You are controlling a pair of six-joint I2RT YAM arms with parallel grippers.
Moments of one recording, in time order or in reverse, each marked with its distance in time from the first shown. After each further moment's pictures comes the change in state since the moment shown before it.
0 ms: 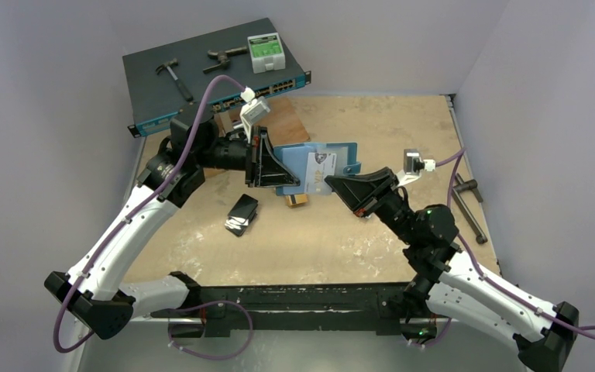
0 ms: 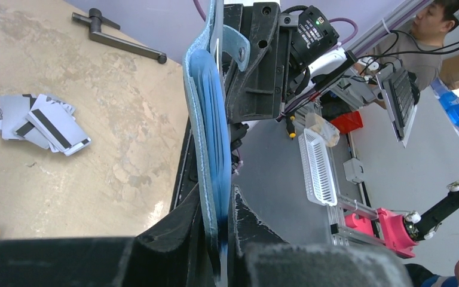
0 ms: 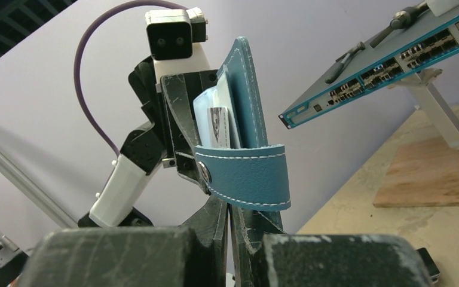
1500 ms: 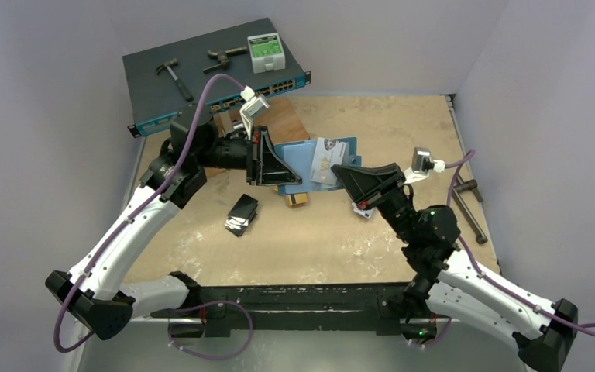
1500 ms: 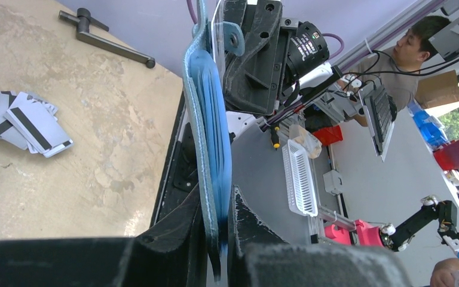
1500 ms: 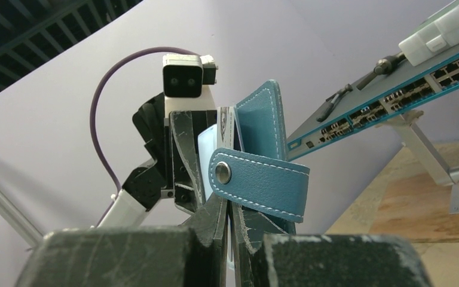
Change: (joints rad) left arm 0.000 -0.004 -0.034 0.090 0.000 -0.129; right arm 0.004 0.021 0.006 0.092 0.105 -0.035
